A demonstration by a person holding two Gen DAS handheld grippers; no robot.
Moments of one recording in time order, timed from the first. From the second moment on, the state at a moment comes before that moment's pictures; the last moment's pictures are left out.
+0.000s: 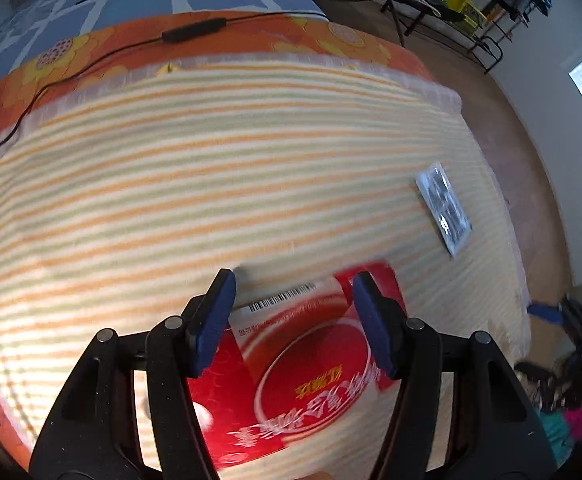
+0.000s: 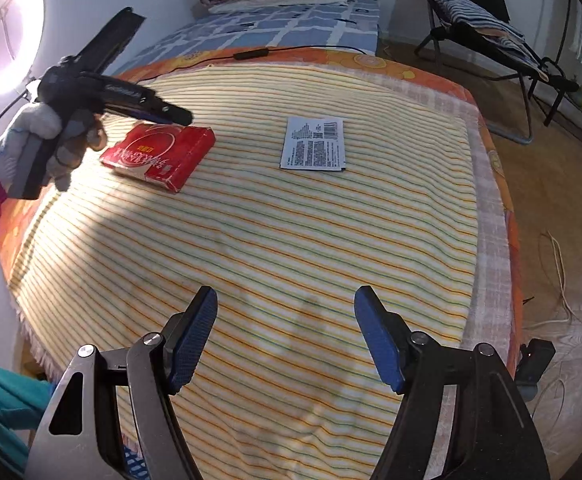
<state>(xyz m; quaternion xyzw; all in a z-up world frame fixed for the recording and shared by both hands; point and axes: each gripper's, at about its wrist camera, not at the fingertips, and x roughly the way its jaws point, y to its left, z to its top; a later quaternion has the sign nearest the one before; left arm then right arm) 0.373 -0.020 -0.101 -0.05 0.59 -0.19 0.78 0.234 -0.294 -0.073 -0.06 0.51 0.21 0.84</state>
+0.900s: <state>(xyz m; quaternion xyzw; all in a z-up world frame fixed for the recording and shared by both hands) 0.270 -0.111 -0.114 0.18 0.58 -0.17 0.78 0.319 -0.279 -0.077 -0.03 0.52 0.17 0.84</state>
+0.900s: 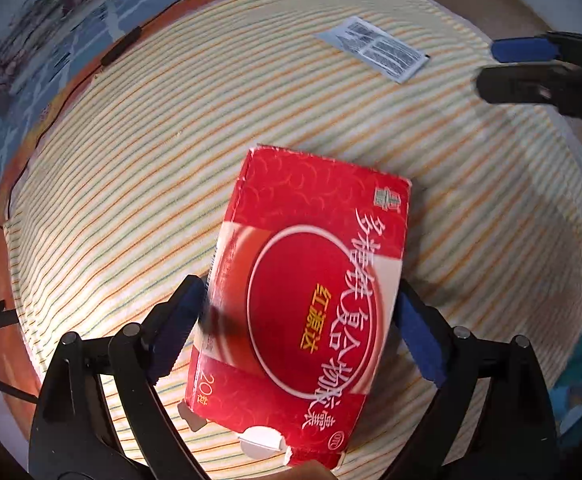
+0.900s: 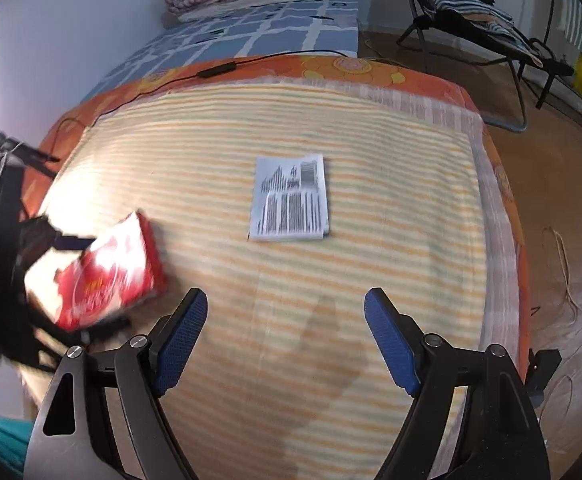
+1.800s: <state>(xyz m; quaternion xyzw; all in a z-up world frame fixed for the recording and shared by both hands) 0.243 -0.076 -0.093 0.13 0.56 -0.15 0.80 0.393 -0.245 -0.109 -0.02 0.56 0.13 0.82</state>
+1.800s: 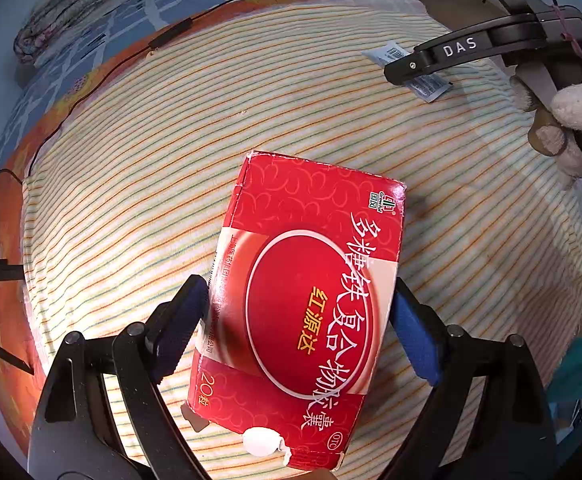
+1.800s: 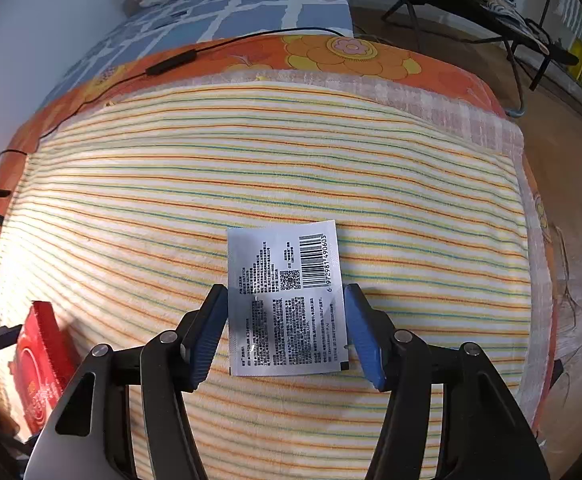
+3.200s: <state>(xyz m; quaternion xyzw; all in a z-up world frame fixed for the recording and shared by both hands) -0.003 -0.082 -0.054 0.10 0.56 -0.17 0.81 0.084 -0.221 -0.026 -0.04 0.52 0.28 0.81</state>
